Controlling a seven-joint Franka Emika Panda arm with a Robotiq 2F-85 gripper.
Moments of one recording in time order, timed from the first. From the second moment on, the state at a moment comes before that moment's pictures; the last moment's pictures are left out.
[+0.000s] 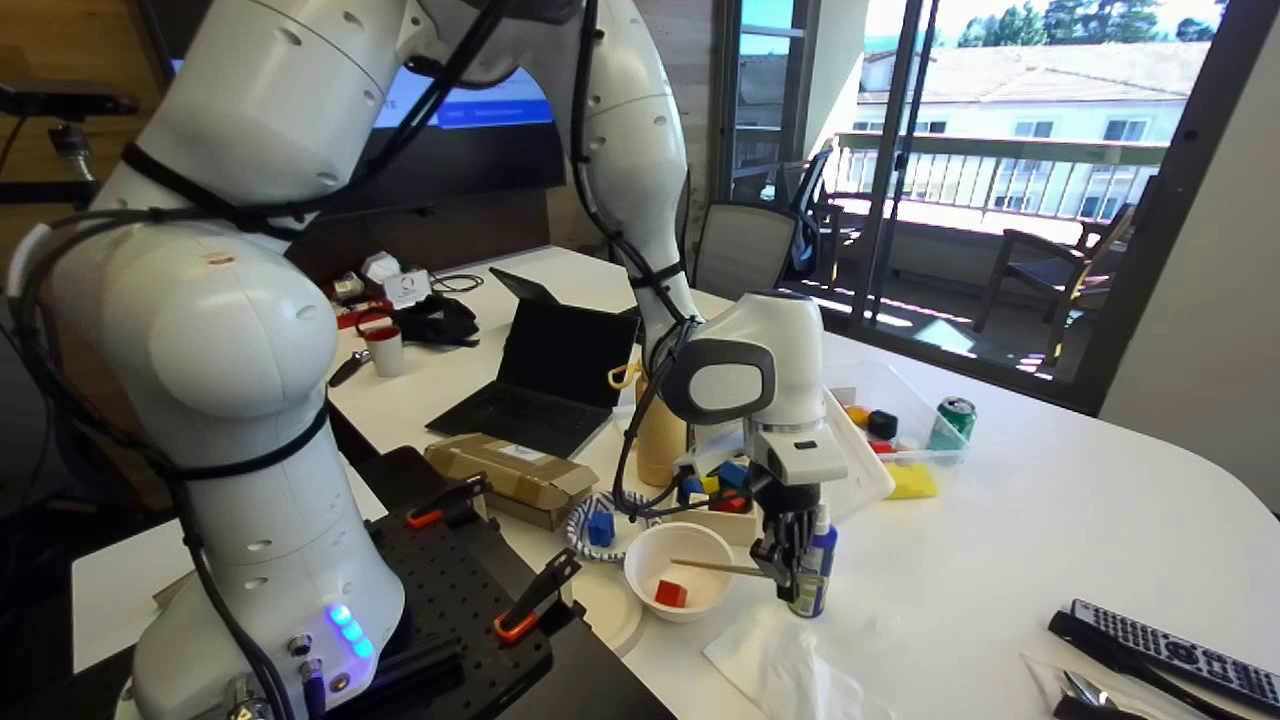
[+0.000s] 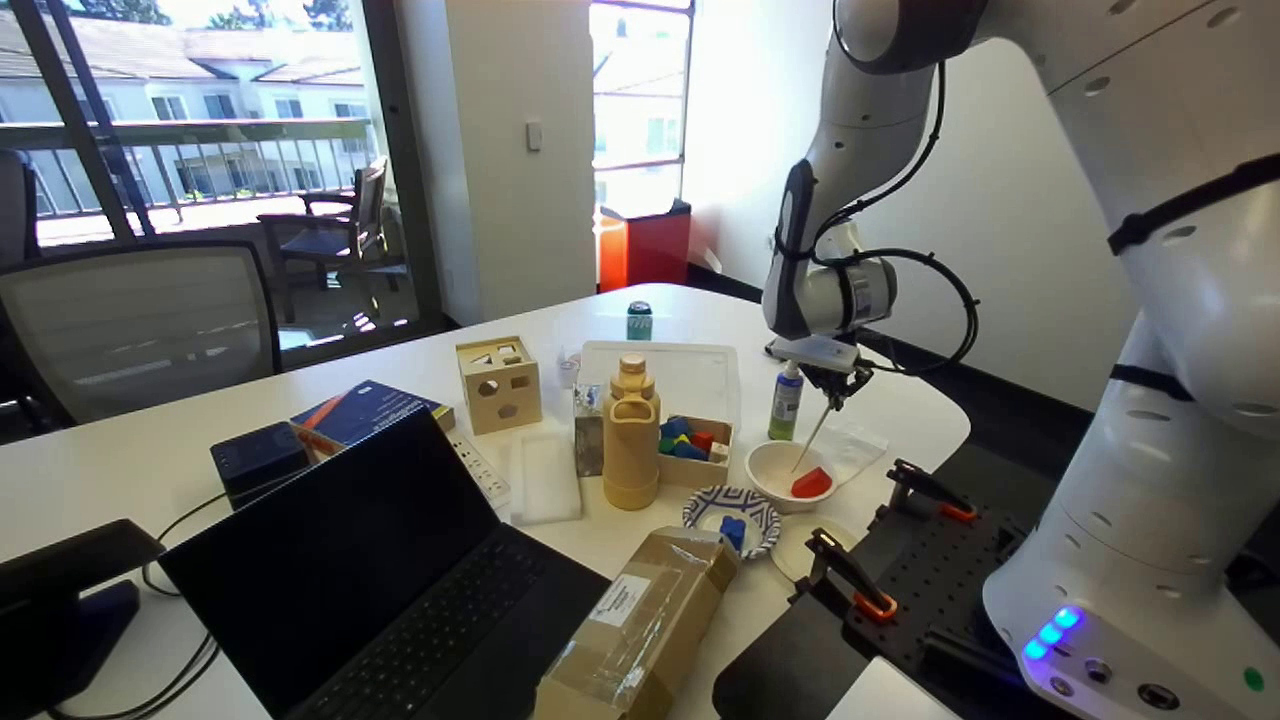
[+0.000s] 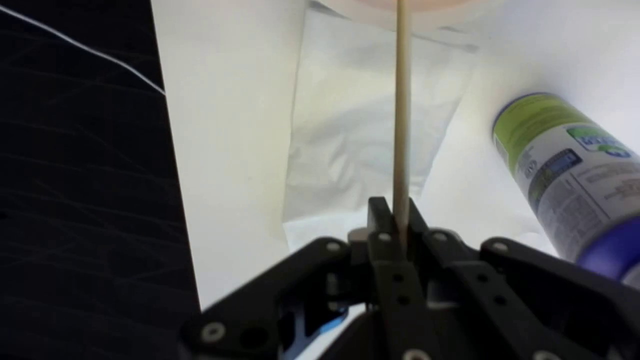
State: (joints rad) arm 0.16 0.67 -0.58 -2.37 0.34 2.91 0.78
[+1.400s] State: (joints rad) arm 0.83 1.00 -0.95 -2.22 0.40 3.17 1.03
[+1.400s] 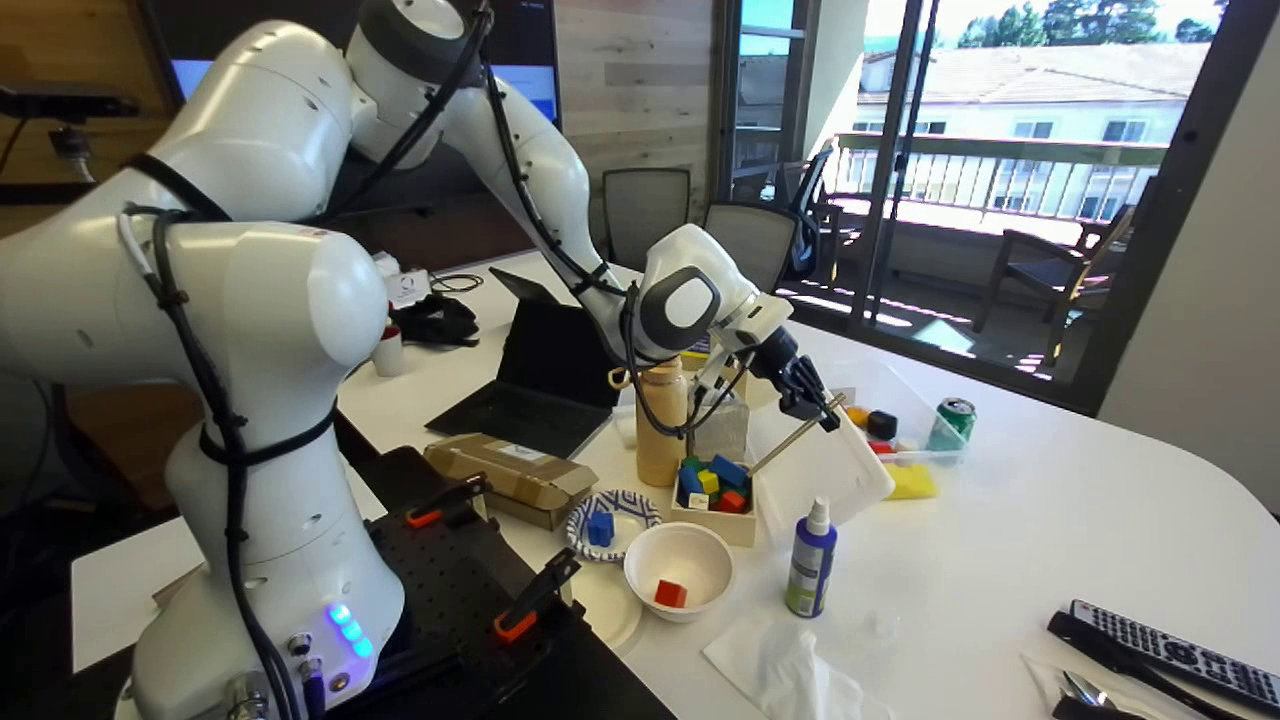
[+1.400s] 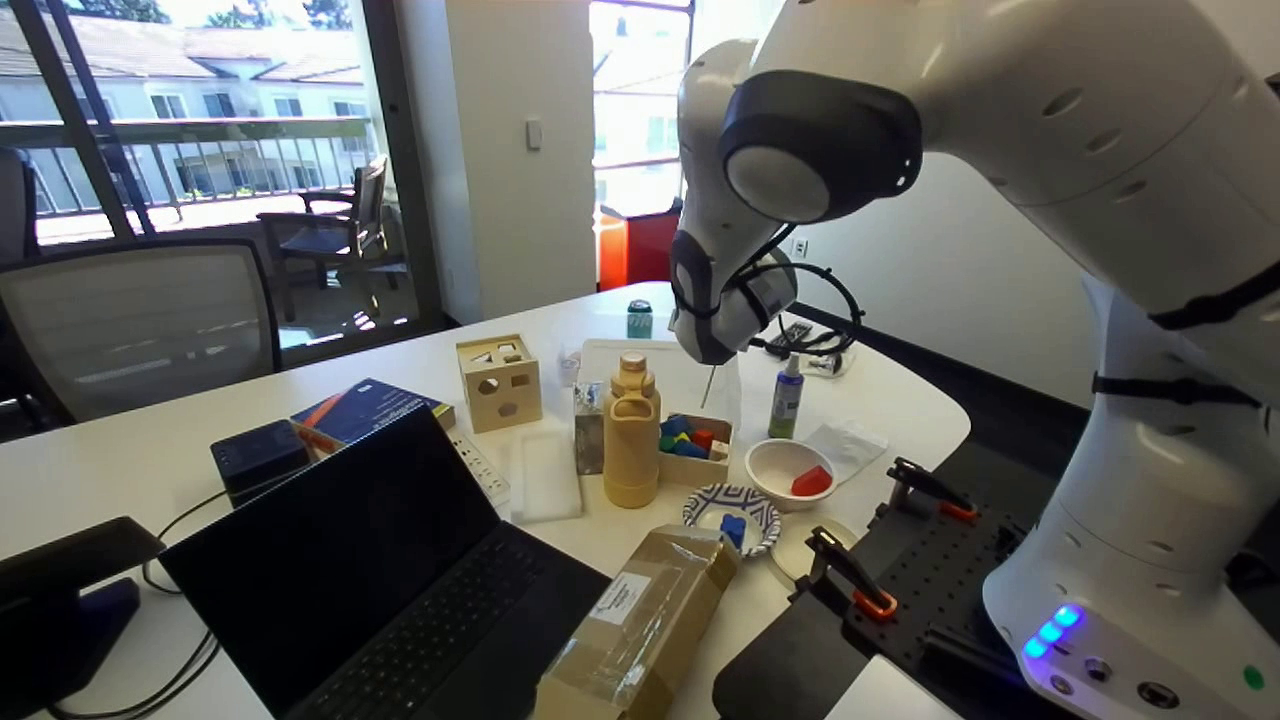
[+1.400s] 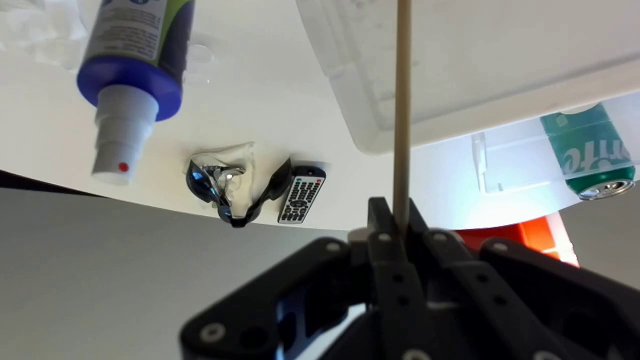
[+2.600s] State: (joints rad) arm 0.83 1.17 -0.95 -2.10 0.42 3.15 1.07
